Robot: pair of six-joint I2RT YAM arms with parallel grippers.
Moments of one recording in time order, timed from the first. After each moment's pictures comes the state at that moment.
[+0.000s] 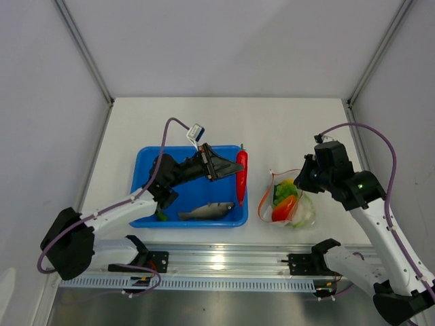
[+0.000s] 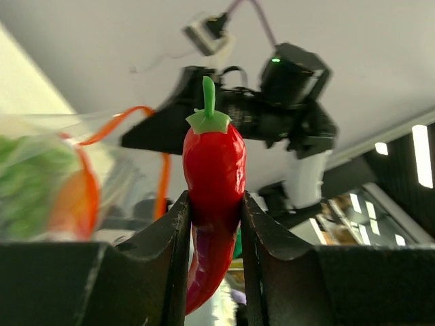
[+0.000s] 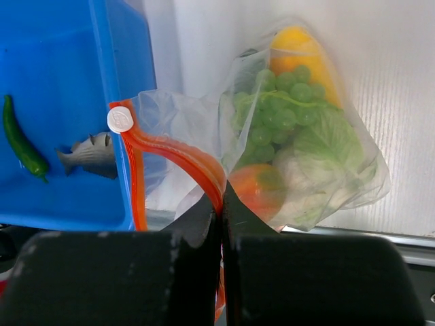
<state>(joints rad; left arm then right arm) -0.72 1.17 0.66 0.76 0.55 -1.27 0.42 0.91 1.14 -1.05 0.05 0.56</state>
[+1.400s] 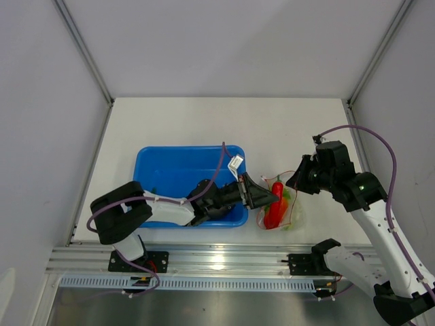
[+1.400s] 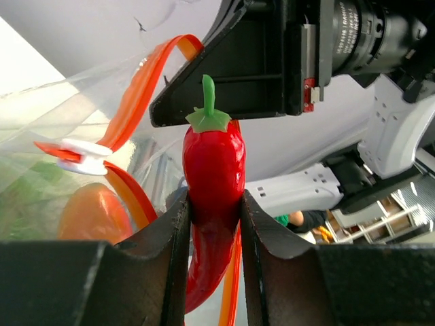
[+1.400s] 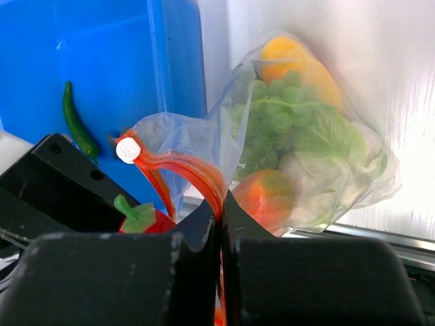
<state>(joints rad) -1.07 1.65 0.66 1.23 0.31 -1.08 0.42 0.90 1.14 -1.03 -0.10 0.65</state>
